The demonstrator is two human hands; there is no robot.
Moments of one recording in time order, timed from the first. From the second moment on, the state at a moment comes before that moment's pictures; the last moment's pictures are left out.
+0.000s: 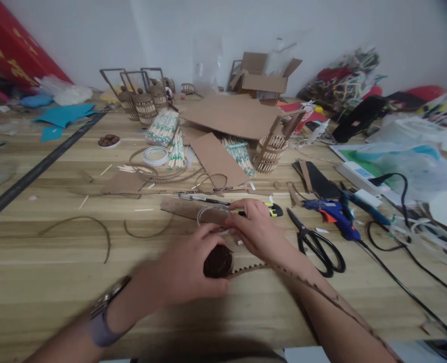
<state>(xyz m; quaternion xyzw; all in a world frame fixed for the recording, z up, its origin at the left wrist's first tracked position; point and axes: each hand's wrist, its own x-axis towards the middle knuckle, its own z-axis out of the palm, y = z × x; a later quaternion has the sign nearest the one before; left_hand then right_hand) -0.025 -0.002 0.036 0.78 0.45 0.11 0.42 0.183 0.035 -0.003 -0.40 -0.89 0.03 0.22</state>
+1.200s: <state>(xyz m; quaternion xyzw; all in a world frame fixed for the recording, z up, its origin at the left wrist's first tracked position) -0.035 -0.008 0.015 0.78 0.44 0.14 0.41 0.202 0.050 -0.013 -0.48 -0.79 0.11 0.37</state>
